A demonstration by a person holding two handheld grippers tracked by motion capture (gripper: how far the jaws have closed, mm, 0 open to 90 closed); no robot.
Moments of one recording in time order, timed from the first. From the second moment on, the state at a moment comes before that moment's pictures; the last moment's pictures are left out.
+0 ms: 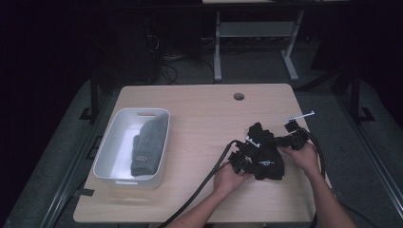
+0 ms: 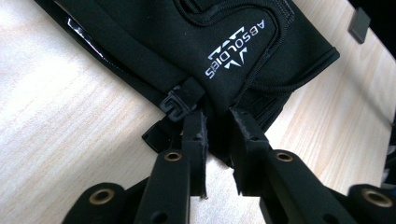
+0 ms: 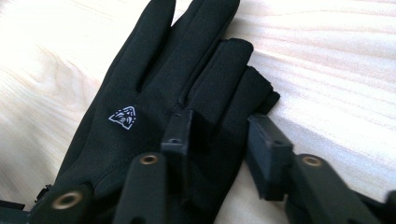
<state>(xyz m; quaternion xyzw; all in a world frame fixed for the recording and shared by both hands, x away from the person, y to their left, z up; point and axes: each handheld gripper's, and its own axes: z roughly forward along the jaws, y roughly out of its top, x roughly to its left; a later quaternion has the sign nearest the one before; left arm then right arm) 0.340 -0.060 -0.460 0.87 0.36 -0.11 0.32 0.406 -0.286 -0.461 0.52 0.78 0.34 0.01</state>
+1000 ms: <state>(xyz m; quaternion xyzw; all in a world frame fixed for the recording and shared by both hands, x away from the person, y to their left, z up) 0.345 -0.049 -0.459 0.85 0.37 -0.16 0.33 0.391 -0.291 -0.447 0.53 0.78 0.34 0.02</state>
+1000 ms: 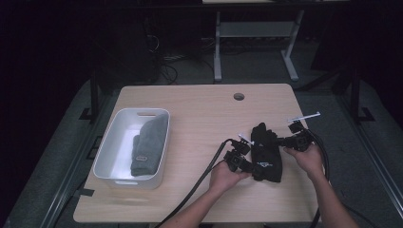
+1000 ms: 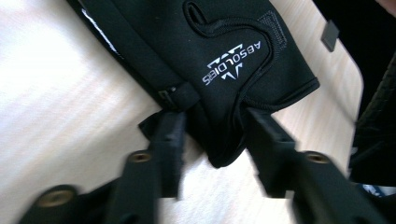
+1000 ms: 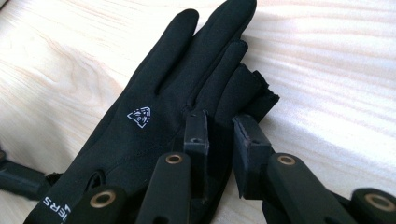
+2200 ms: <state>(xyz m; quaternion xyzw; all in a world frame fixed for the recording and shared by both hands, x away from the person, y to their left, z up) 0.343 -0.040 -0.435 0.88 0.34 -0.09 0.33 0.381 -0.281 -0.422 0.51 0.78 0.37 0.04</state>
